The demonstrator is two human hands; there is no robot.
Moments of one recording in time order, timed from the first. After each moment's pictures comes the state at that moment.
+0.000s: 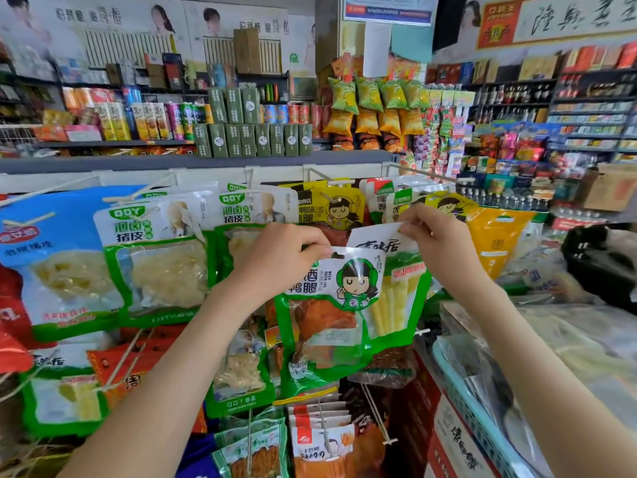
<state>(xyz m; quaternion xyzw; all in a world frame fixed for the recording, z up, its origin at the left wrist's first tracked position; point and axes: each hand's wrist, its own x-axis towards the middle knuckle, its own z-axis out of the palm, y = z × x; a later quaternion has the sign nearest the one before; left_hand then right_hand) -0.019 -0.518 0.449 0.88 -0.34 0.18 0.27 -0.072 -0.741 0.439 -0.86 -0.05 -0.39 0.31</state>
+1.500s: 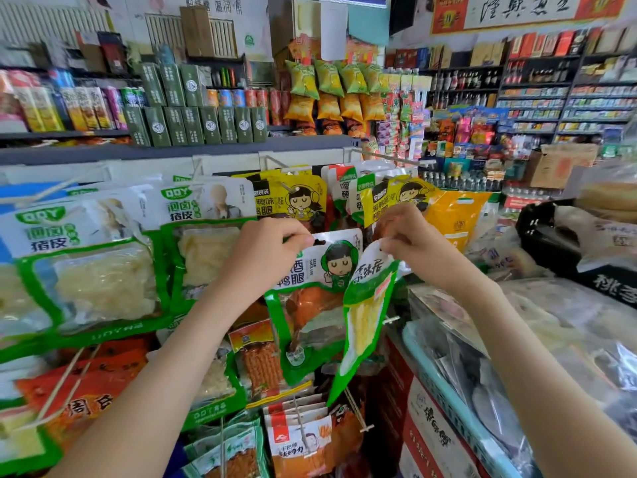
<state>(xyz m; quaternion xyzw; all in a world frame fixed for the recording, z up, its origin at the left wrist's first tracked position) -0.008 -0.555 0.436 0.86 -0.34 0.18 0.33 -0.078 -0.777 0.419 -0.90 -0.05 -0.24 0.36</state>
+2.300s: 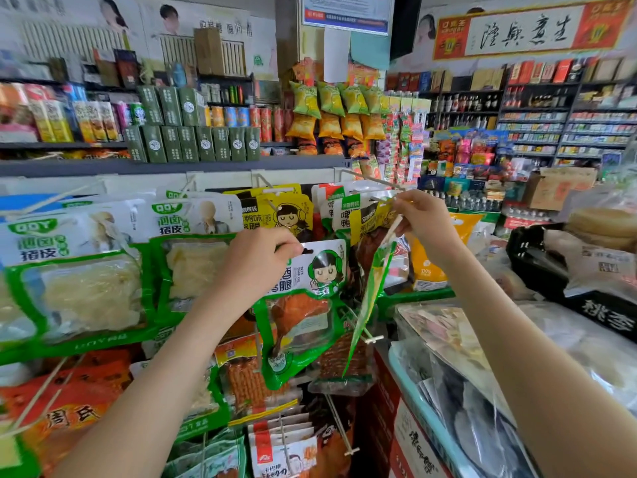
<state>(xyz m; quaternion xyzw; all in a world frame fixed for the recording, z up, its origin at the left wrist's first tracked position) -0.013 -0.573 0.445 0.88 -0.31 0.19 0.31 -0.036 -0.834 0.455 -0.78 0.07 -0.34 0.52</state>
